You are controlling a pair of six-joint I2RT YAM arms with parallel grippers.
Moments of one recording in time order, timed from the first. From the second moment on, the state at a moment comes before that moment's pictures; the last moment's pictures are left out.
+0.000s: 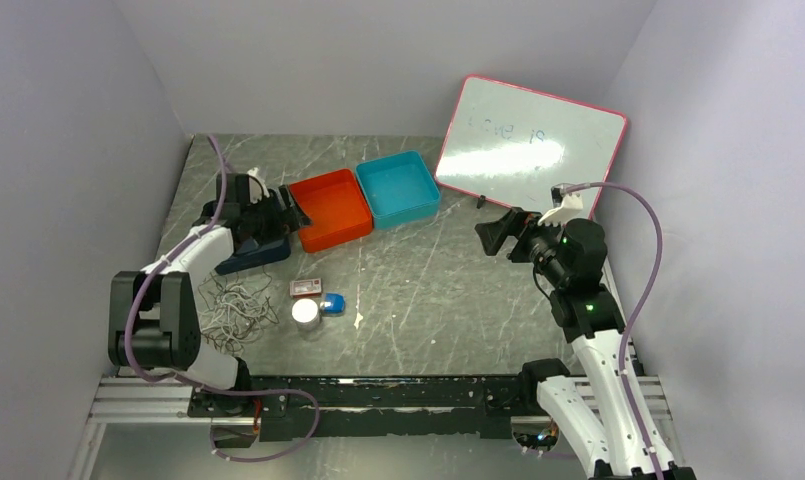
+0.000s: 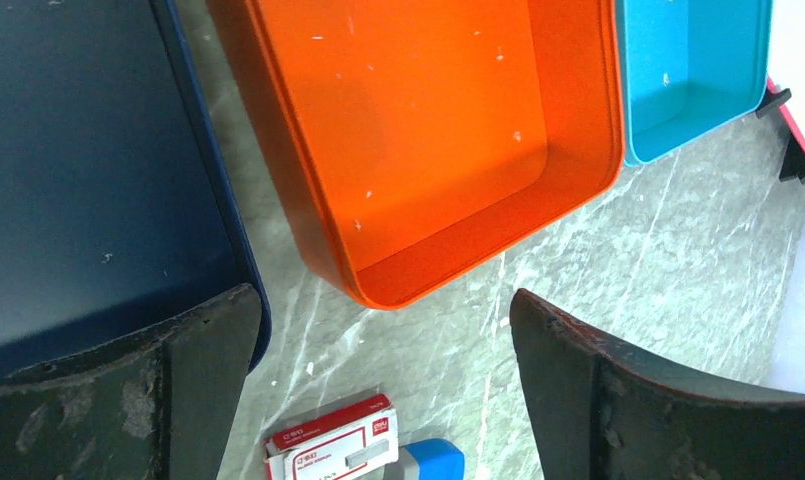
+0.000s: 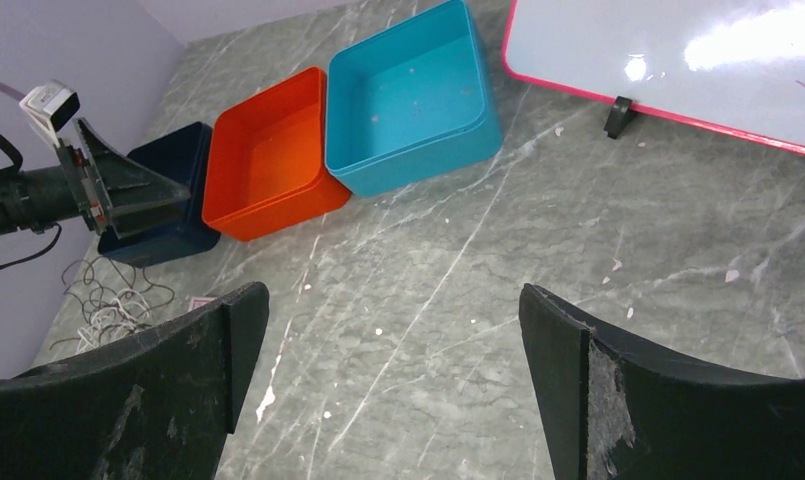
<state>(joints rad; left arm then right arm) -0.03 1.49 0.88 -0.17 0.35 -0.46 0.14 0.68 0.74 -0.30 -0.26 0.38</state>
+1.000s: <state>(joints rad) -0.10 1.41 0.96 -0.19 0.28 -0.43 0.14 0.67 0.74 -0.30 -0.27 0.41</state>
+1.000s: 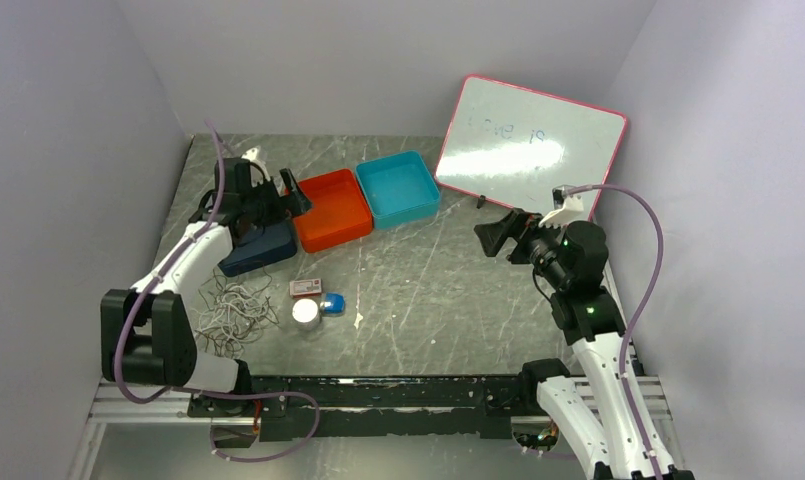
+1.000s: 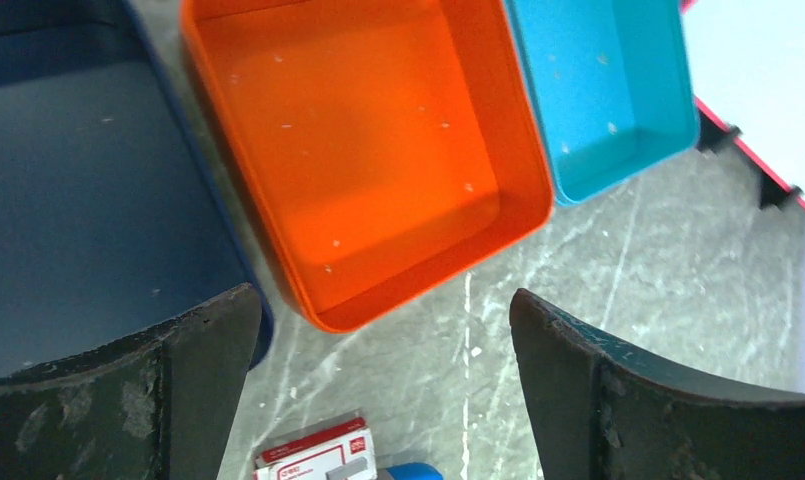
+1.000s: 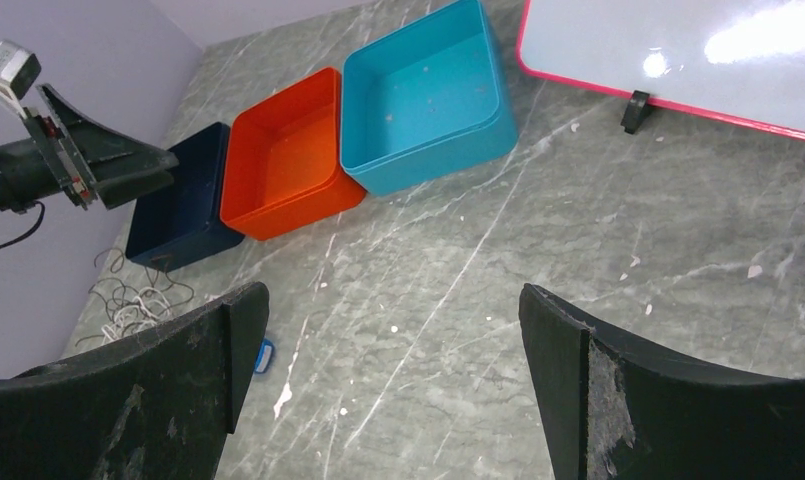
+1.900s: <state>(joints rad) -0.07 1.68 1.05 -0.21 0.27 -0.43 0.14 0.68 0.71 -0.32 -0.27 0.42</state>
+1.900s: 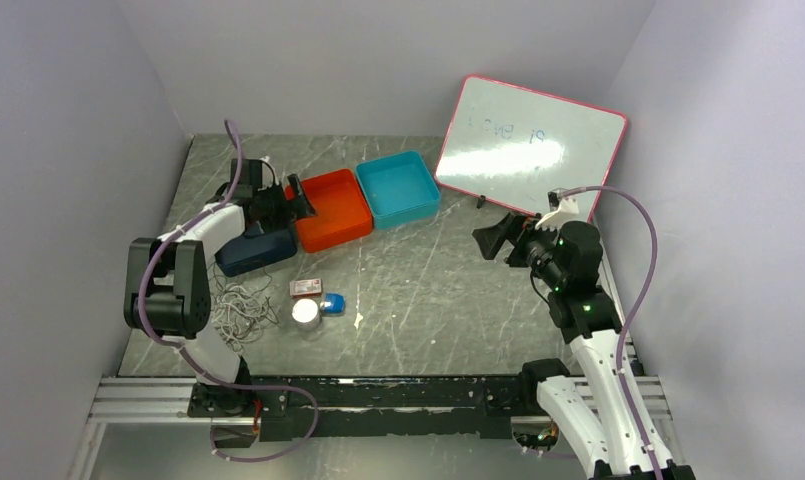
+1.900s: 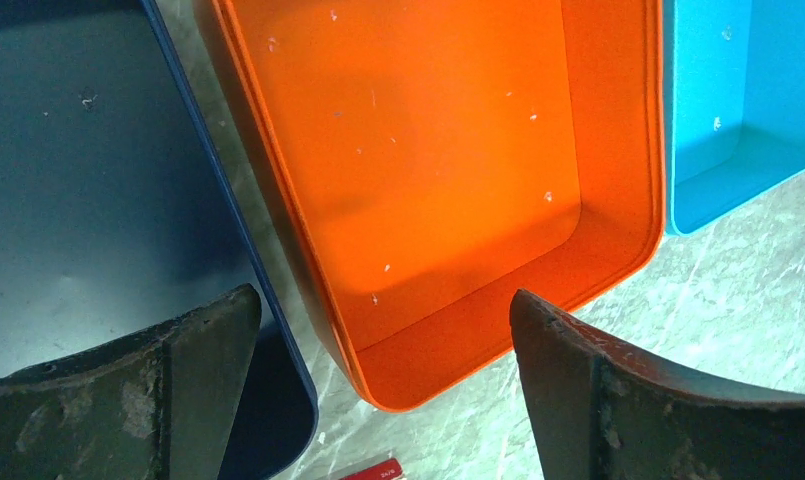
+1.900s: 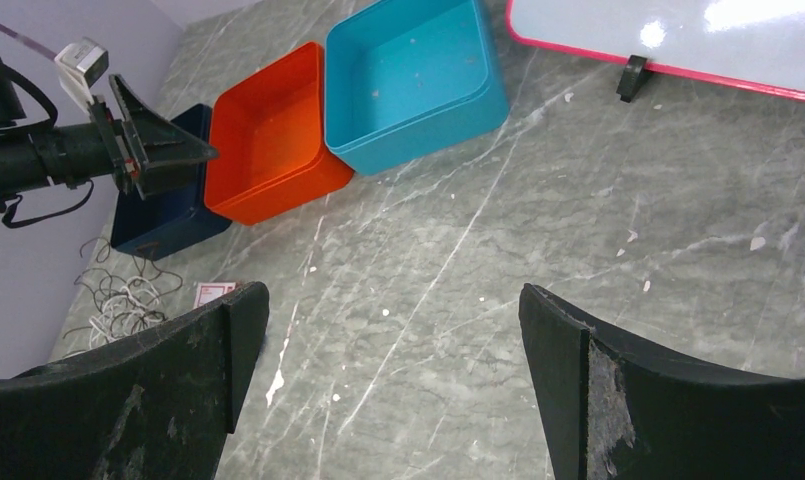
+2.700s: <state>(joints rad) -0.09 1.70 1.05 -0.15 0.35 -0.43 0.14 0.69 0.69 -0.31 -0.28 0.42</state>
